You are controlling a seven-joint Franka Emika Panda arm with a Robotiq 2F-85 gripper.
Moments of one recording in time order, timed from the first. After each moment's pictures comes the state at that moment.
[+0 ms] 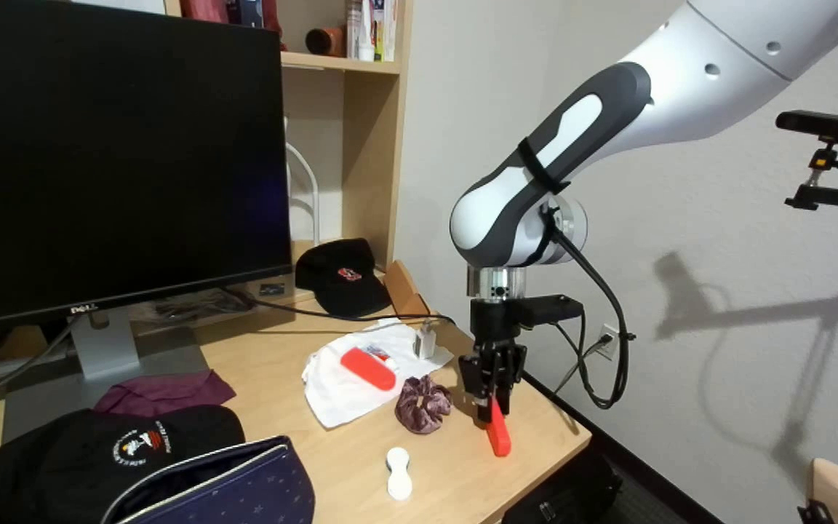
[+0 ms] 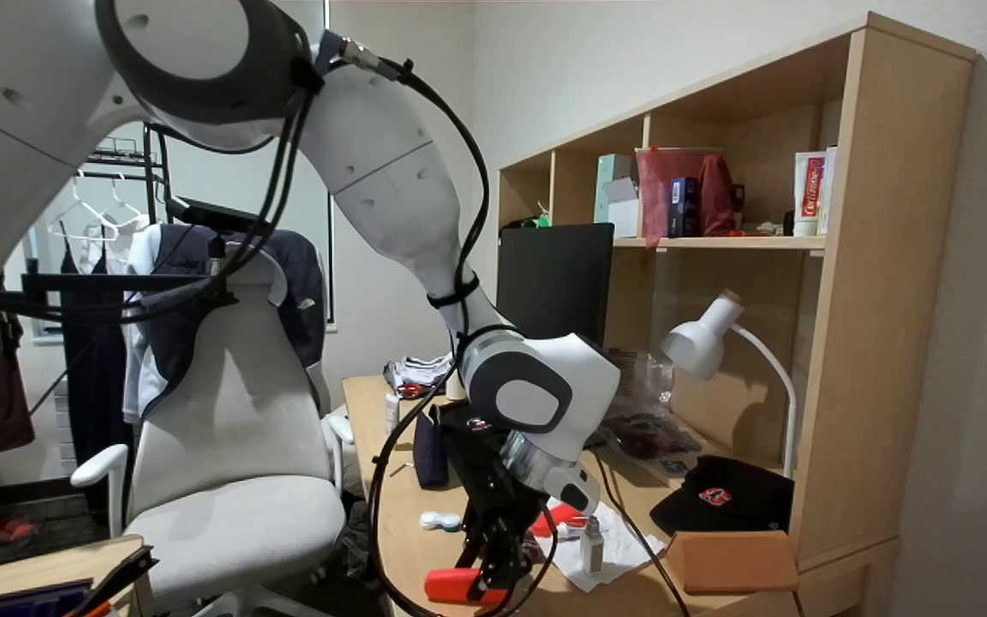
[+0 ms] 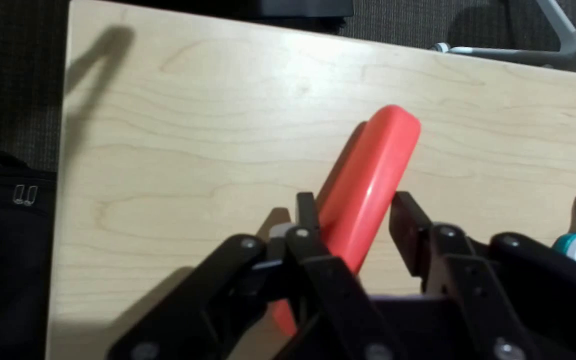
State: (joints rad) arm -0.18 0.61 0.03 -1.96 0.23 2.18 -0.21
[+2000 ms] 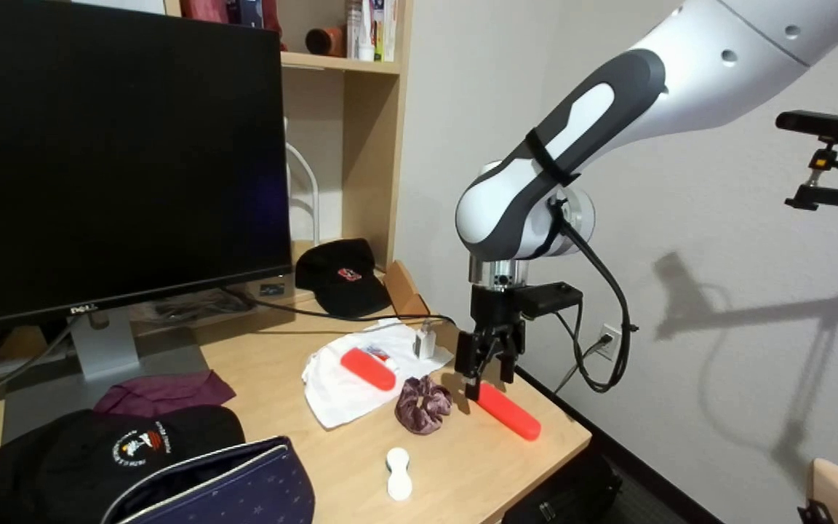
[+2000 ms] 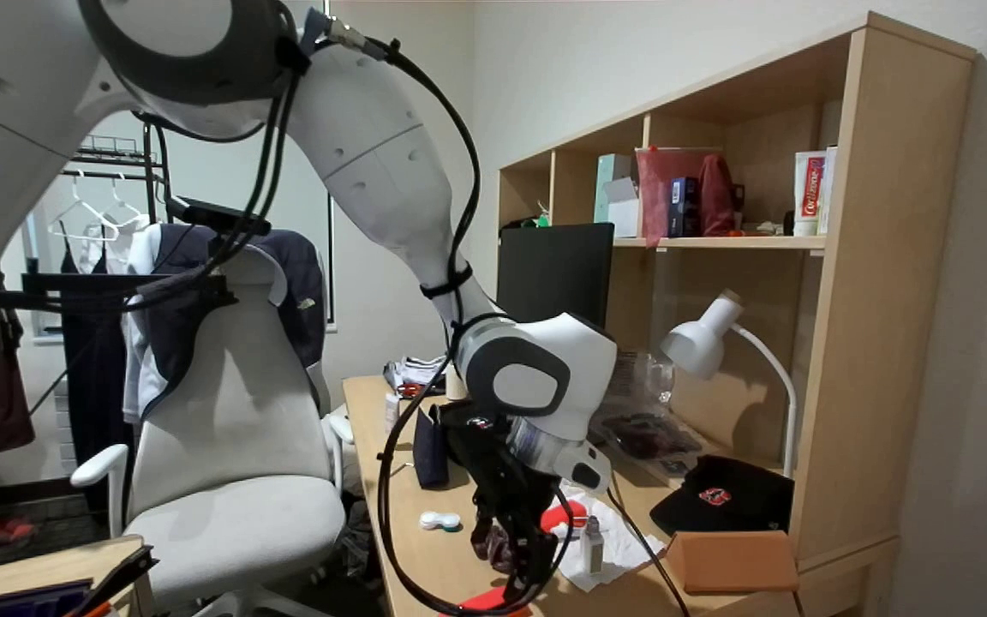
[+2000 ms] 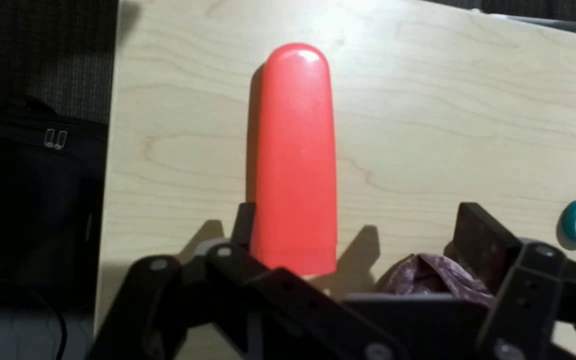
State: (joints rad) arm -0.16 0.57 0.01 -1.99 0.20 2.27 -0.23
